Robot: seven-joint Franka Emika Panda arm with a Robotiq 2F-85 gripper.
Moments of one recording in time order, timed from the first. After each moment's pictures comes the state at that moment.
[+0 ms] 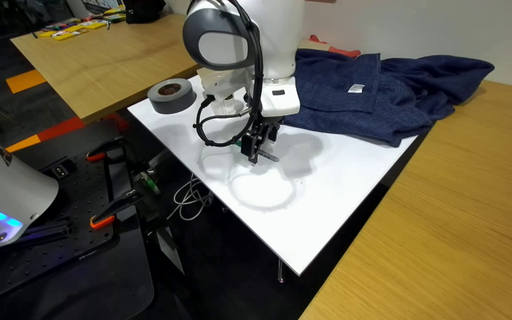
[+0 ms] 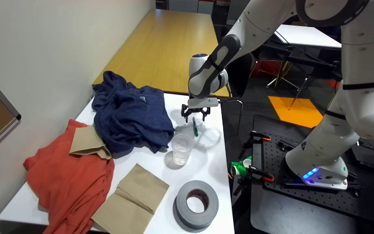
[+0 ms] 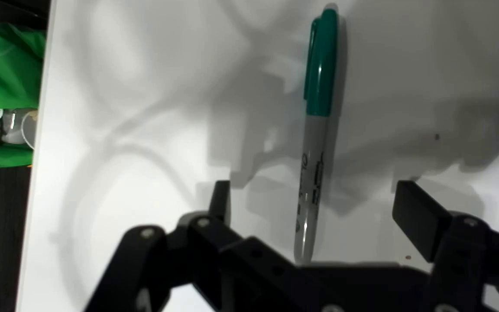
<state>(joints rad) -0.14 0.55 -0.12 -2.20 0.30 2.63 0.59</state>
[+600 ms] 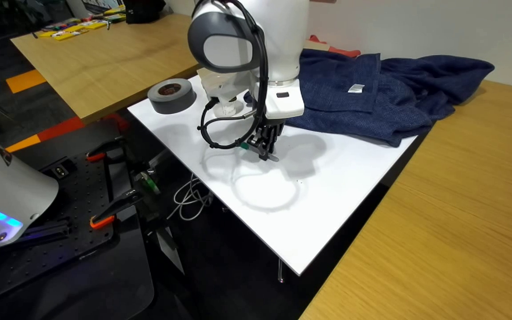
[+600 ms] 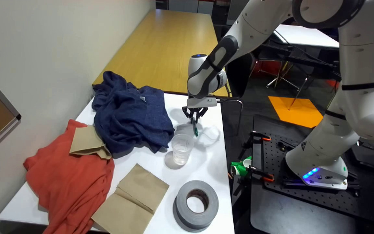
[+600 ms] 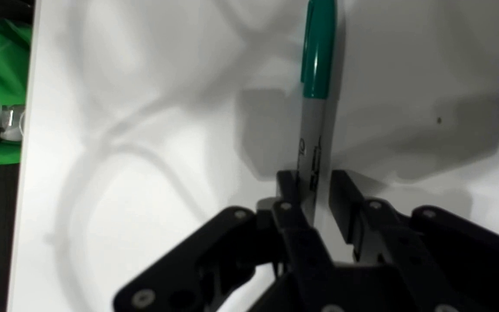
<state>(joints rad) -0.13 0.57 -0.13 -2.17 0.30 2.63 0.59</state>
